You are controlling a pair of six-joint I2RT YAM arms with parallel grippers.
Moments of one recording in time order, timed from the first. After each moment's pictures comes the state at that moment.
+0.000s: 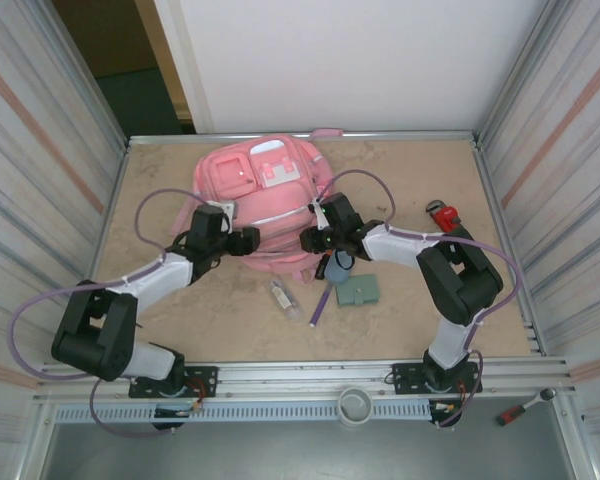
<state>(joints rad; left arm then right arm) -0.35 1.39 0.67 0.02 0.06 -0.30 0.64 1.78 1.02 -0.06 -0.16 0.36</state>
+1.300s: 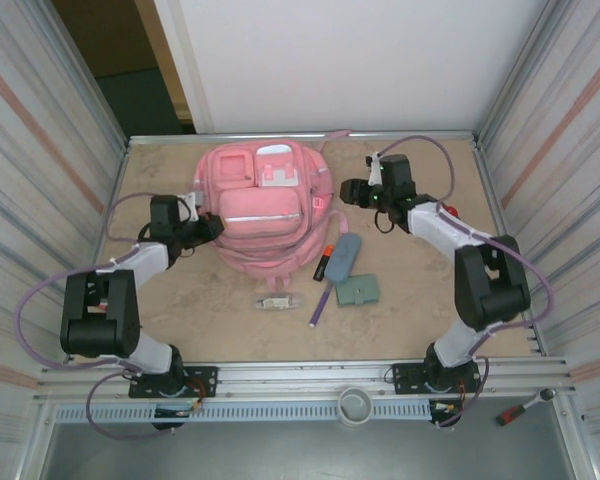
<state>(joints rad) -0.01 1.49 0.72 0.06 0.54 -0.38 0.31 1.71 1.13 -0.07 -0.24 0.41</state>
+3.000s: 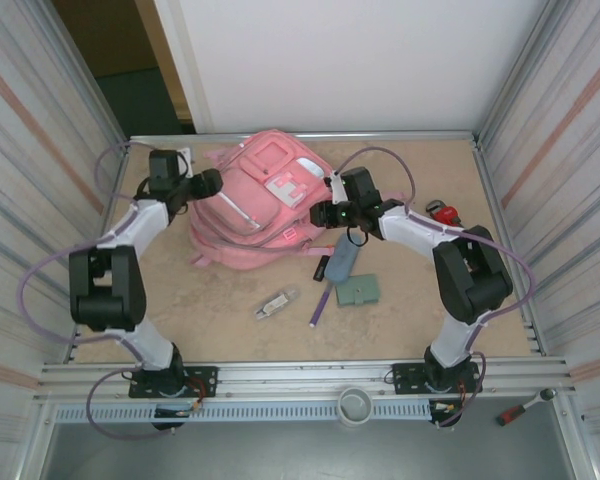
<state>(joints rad) -0.07 1.61 1.10 -0.12 0.21 -0.24 0.50 1.76 1.15 -0.14 -0.29 0.33</state>
